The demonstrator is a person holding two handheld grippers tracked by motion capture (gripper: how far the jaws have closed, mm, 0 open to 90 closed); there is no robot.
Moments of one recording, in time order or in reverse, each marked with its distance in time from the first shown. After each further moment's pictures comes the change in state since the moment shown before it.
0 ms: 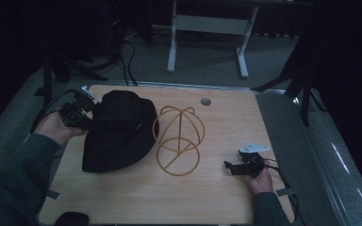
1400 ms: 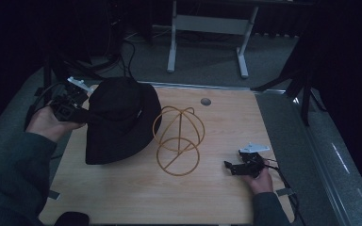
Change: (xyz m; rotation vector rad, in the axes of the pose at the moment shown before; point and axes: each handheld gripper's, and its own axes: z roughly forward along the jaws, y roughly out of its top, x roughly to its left) left arm -0.004 0.000 -0.031 -0.153 0.008 -0.003; right arm 0.000 0.000 0.000 0.001 0.000 -0.001
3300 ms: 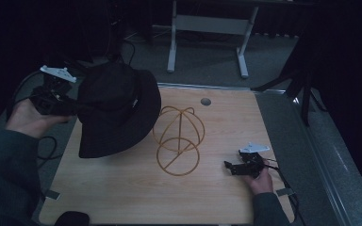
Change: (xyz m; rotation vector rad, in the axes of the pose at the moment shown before) left arm -0.002 0.000 -0.048 -0.135 -0.018 0.046; right arm 0.000 0.000 0.000 0.000 0.000 -0.002
